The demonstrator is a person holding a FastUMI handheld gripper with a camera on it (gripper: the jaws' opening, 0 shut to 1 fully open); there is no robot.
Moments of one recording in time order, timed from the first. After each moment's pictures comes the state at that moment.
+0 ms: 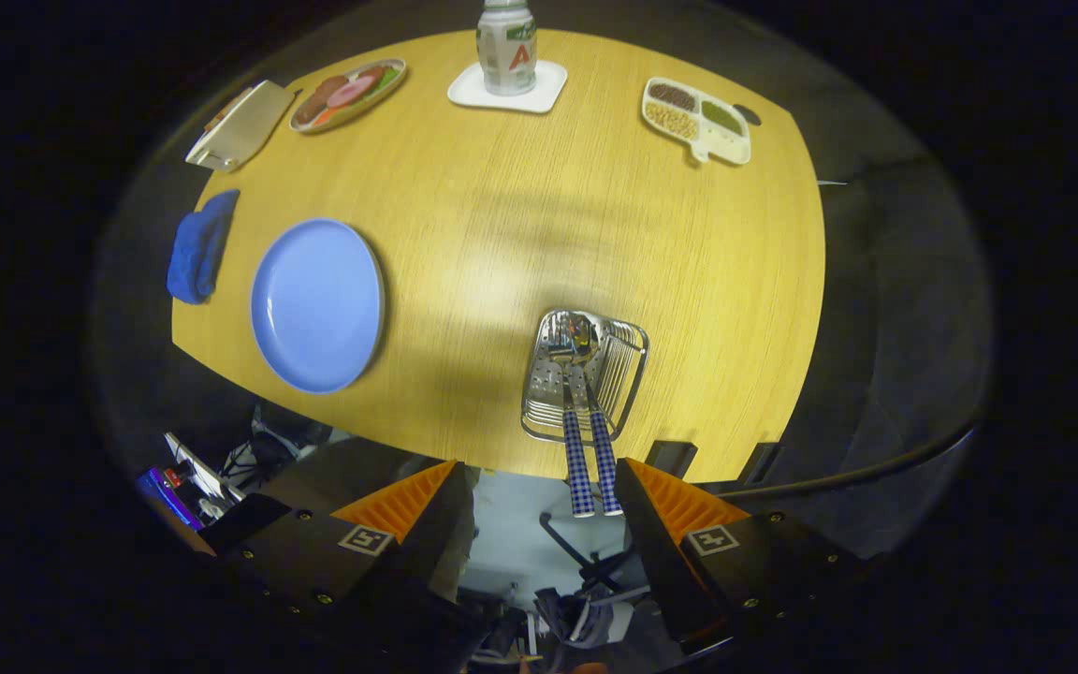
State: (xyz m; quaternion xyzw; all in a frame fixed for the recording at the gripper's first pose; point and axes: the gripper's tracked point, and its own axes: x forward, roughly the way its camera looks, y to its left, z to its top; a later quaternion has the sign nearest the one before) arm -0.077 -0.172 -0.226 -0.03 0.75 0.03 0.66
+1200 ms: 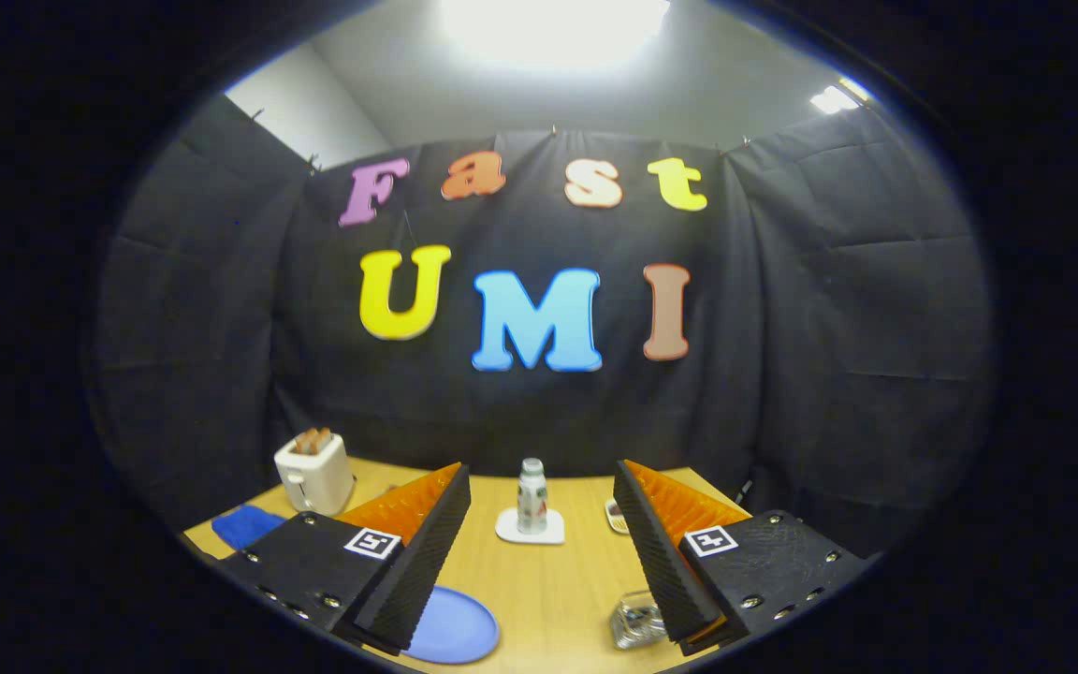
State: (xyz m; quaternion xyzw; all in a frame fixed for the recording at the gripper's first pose) arm -0.022 -0.061 -0.021 0.02 -0.02 -0.04 1.00
